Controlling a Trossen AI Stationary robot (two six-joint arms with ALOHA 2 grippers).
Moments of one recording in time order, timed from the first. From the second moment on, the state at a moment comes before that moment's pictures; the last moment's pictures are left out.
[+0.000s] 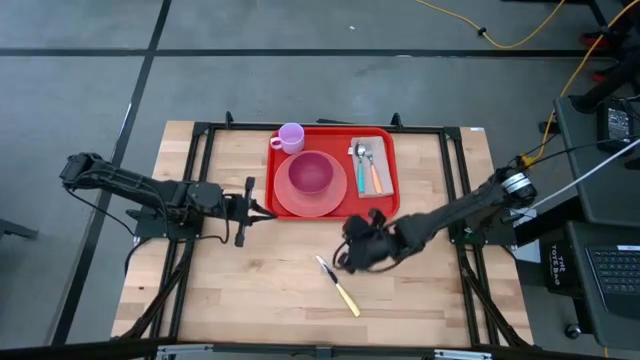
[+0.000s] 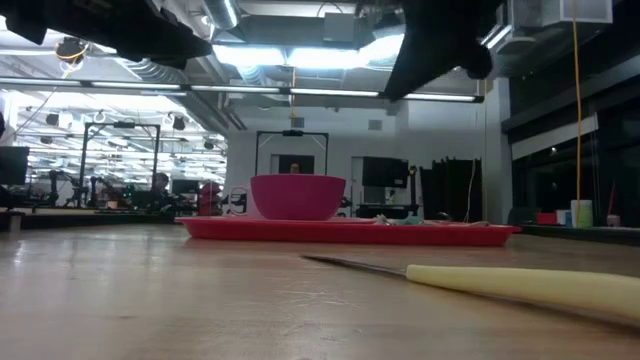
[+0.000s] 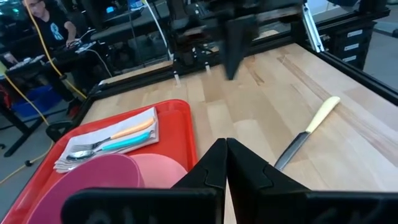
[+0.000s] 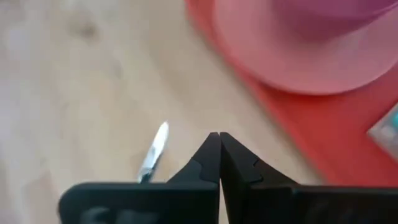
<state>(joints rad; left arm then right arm) -0.18 0.78 0.40 0.14 -0.15 0.20 0.40 1.68 1.27 -0.63 0.51 0.86</state>
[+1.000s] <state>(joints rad) -0.18 0.78 0.40 0.13 -0.15 0.20 0.57 2.21 1.97 -1.18 0.13 1.28</state>
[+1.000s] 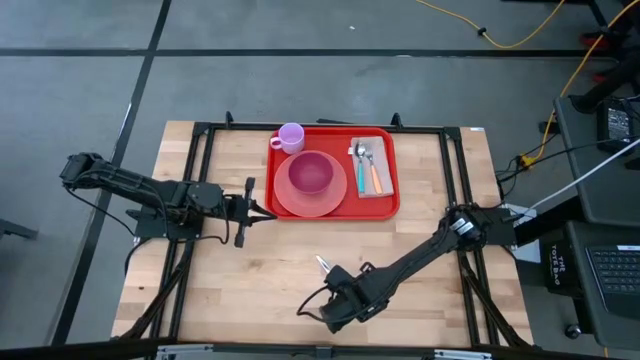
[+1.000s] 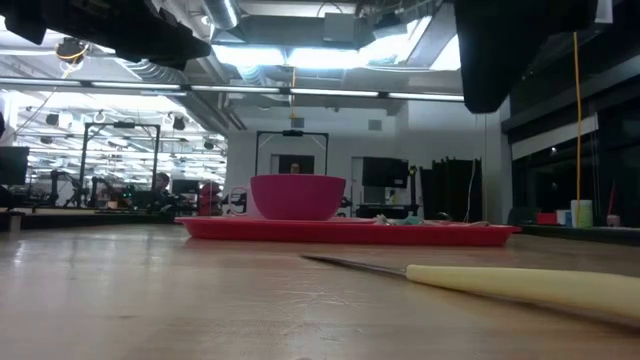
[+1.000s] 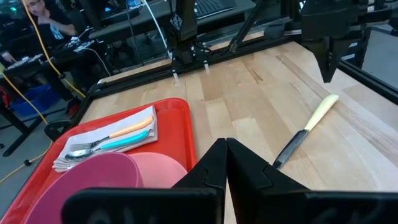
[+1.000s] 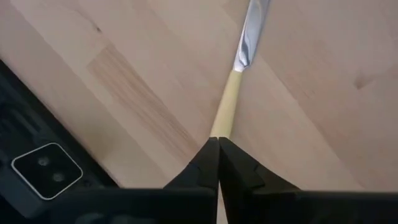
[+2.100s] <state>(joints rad) -0.18 0.78 0.40 0.13 -0.15 0.20 0.58 2.30 1.97 -1.16 0.16 1.36</state>
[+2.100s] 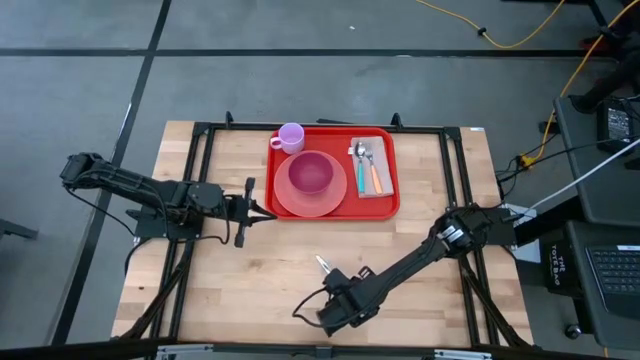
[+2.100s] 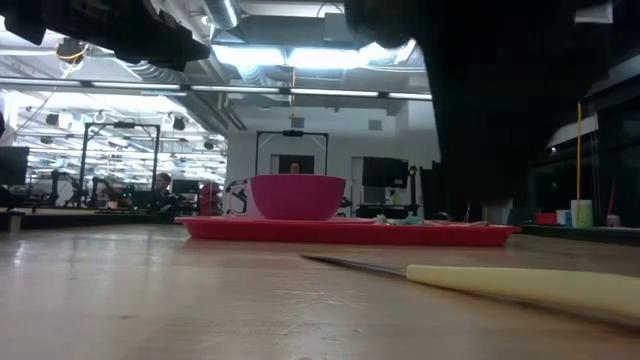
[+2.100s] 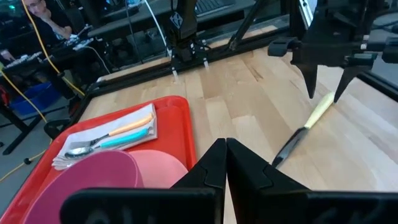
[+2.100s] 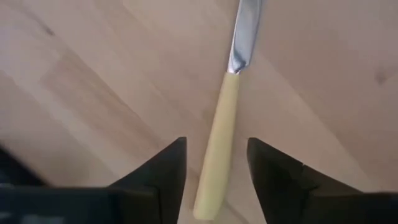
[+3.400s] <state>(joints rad) -0.18 0.78 0.40 0.11 -0.15 0.20 0.58 2.40 1.97 -1.10 0.16 1.41</state>
